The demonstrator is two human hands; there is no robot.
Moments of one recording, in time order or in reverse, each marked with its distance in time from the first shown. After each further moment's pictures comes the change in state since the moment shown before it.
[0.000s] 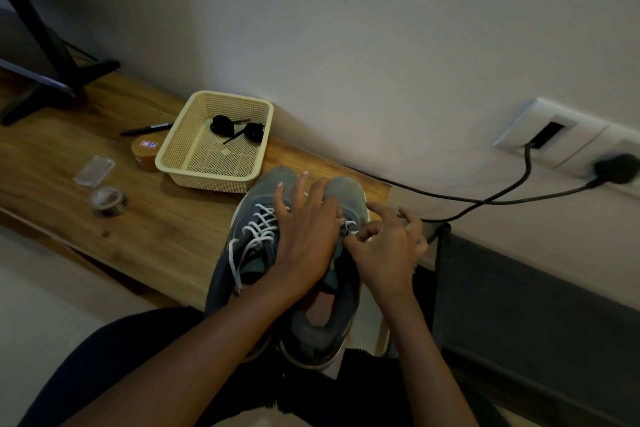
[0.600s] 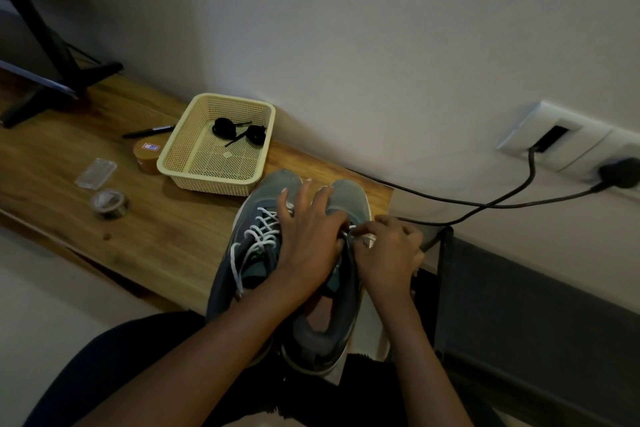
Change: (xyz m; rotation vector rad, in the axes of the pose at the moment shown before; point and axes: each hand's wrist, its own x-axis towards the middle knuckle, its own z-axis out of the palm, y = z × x) left_hand -0.002 0.000 -0.007 0.066 -0.119 0.042; right_hand 0.001 -0.003 0.002 -0.216 -0.130 0.061
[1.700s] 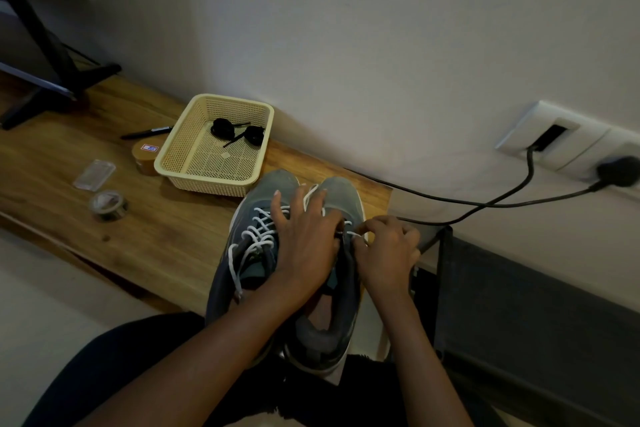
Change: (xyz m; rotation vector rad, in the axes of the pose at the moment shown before) left_hand -0.002 0.001 0.002 0.010 0.028 -0.043; right_hand 0.004 0.003 0.004 0.011 0.010 -0.009
